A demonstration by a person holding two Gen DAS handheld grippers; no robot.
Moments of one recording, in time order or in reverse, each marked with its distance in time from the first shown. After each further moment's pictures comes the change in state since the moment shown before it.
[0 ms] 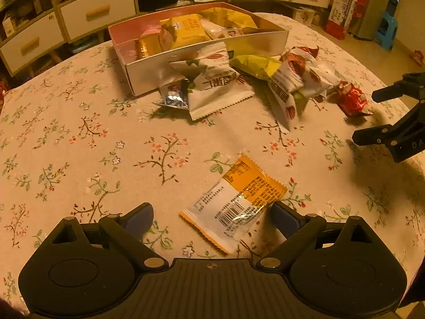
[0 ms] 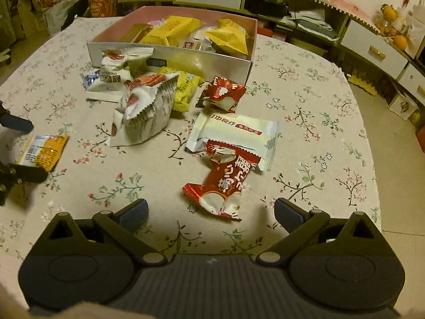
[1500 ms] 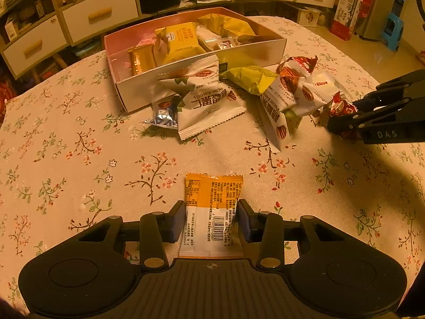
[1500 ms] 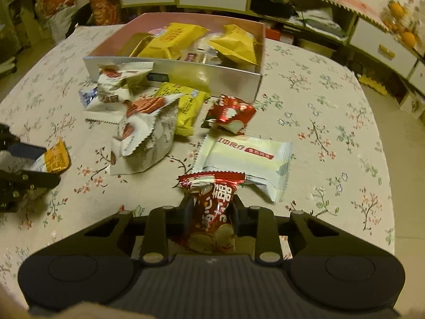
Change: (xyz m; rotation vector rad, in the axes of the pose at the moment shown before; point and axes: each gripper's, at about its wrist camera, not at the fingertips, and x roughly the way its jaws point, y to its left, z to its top) left arm -0.003 -0.018 0.021 -0.003 0.007 0.029; right arm 0.010 0.002 0.023 -0.005 -0.012 0.057
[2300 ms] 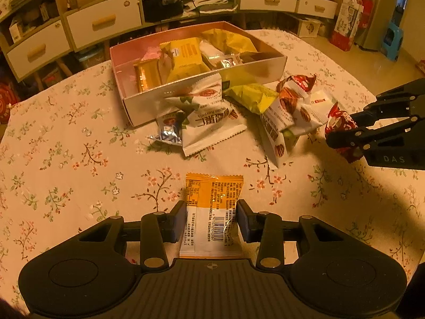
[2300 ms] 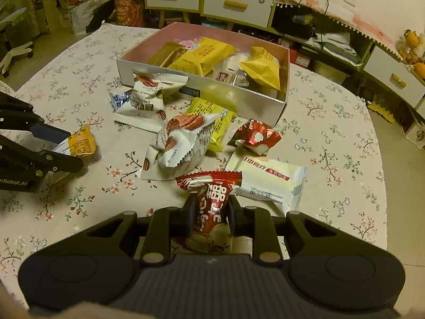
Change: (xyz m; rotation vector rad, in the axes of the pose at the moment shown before) left arm -0.014 0.003 0.010 -0.023 -0.042 -0.004; right arm -0.022 0.017 0.008 -0.083 -0.042 0.021
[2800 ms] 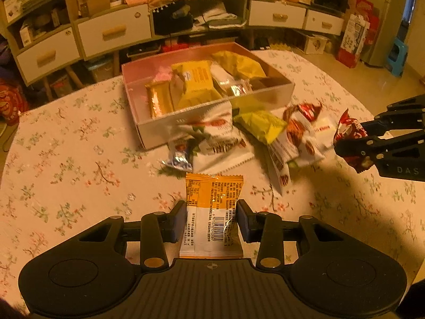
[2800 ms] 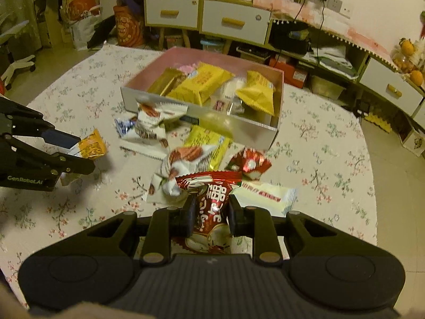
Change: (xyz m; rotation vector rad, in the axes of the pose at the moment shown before) left arm -0.014 0.007 0.019 -0.037 -0.062 0.023; right arm -0.022 -0.002 0.018 0.006 -0.072 0.002
